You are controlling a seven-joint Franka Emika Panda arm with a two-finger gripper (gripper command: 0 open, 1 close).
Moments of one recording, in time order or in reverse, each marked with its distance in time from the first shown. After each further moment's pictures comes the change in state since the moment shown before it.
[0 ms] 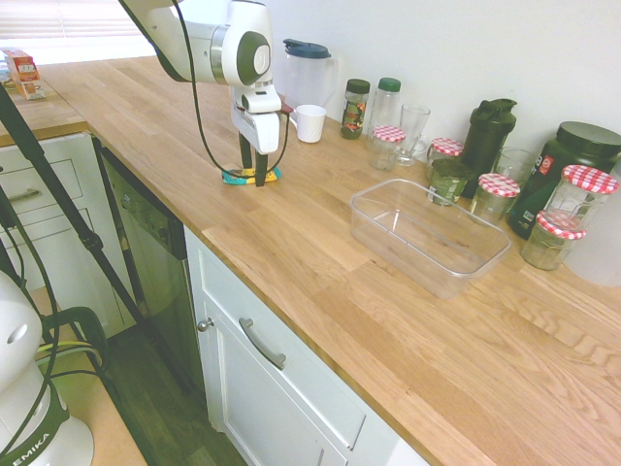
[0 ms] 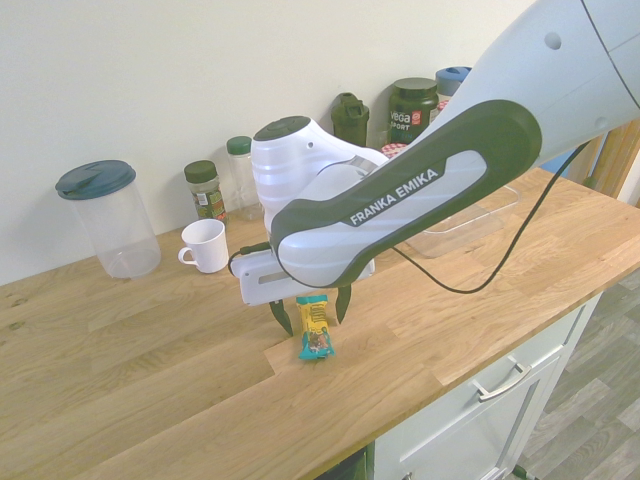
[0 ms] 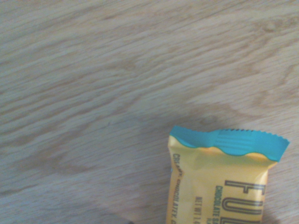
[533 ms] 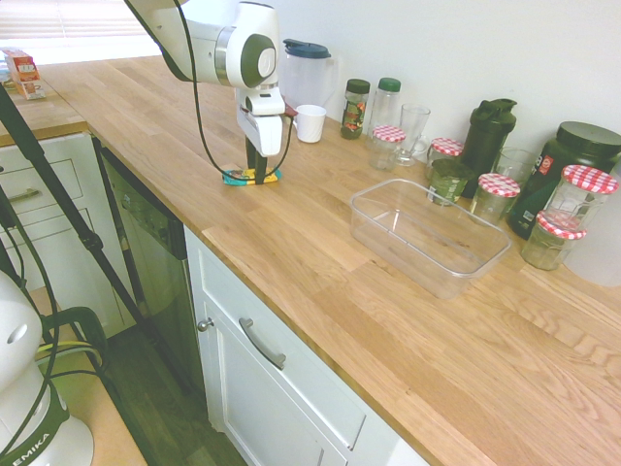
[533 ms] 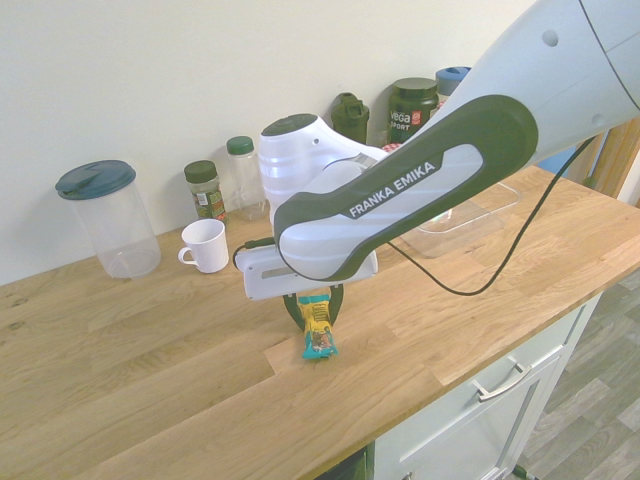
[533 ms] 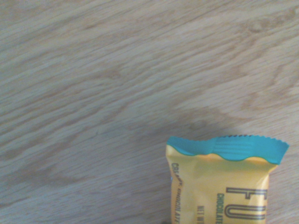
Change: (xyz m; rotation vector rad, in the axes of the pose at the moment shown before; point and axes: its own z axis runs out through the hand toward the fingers) arm 0.007 0.000 0.002 -0.005 -0.025 0.041
